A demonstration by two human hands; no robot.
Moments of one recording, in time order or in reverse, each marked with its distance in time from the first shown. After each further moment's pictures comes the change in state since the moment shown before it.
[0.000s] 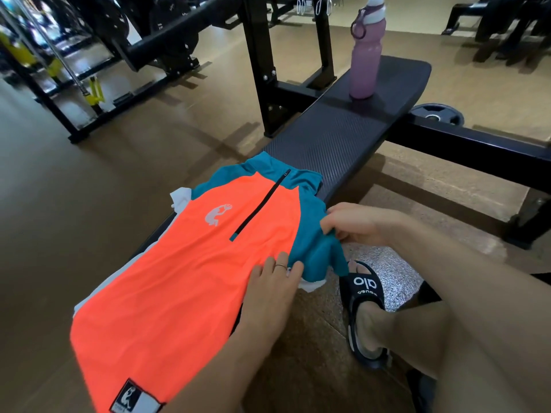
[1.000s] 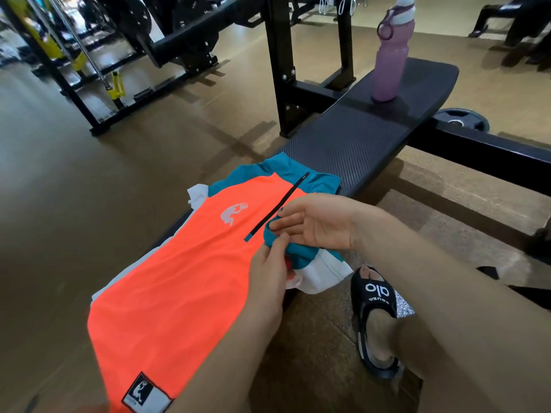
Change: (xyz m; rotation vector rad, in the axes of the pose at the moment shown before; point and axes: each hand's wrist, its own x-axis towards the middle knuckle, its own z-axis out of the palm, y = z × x) left_hand 0.033 -0.006 -0.069 -1.760 0.100 -1.086; right_hand 0.004 -0.066 0.062 0.612 -0.190 -0.046
